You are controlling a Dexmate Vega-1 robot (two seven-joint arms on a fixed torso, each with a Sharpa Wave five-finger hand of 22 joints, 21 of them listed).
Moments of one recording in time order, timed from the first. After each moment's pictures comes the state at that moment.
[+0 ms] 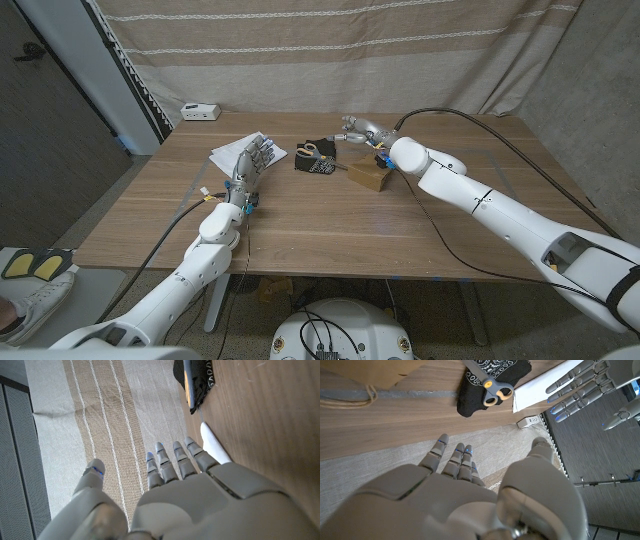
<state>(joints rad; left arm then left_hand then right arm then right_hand) 0.93 0.45 0.36 -1.26 -0.62 -0.46 0.02 0.17 -0.15 0.56 -0.16 0.26 0.31 -0.14 0.20 0.19 0.40 -0.13 0.22 0.19 0.29 -0.04 0.19 0.17 0.29 -0.04 0.19 0.17 -0.51 -0.57 -0.79 -1.62 -0.14 -0.27 0.04 0.63 0.11 -0.23 -0.11 0.59 -0.08 0.12 0.19 0.18 0.19 0.05 0.27 0.21 0.19 -0.04 0.22 0.20 0.19 0.09 0.24 0.19</state>
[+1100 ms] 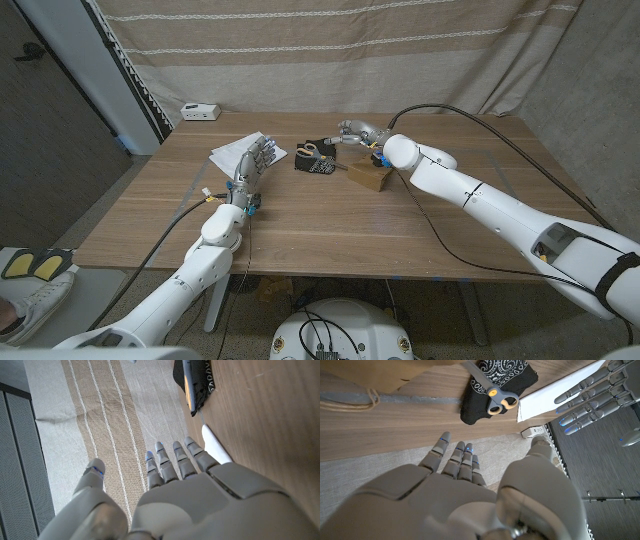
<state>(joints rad) 0.96 0.46 0.37 -1.32 -0.57 -0.45 0.08 0.18 -0.15 0.56 -0.16 0.26 0.32 -0.14 0.20 0.19 0.41 -0.12 0.22 0.19 0.30 -0.04 0.19 0.17 0.29 -0.04 0.19 0.17 -0.45 -0.54 -0.84 -1.58 -0.17 -0.33 0.07 0.65 0.11 -0.23 -0.11 0.58 0.05 0.10 0.24 0.19 0.21 0.06 0.28 0.22 0.23 -0.04 0.23 0.21 0.24 0.07 0.24 0.19</state>
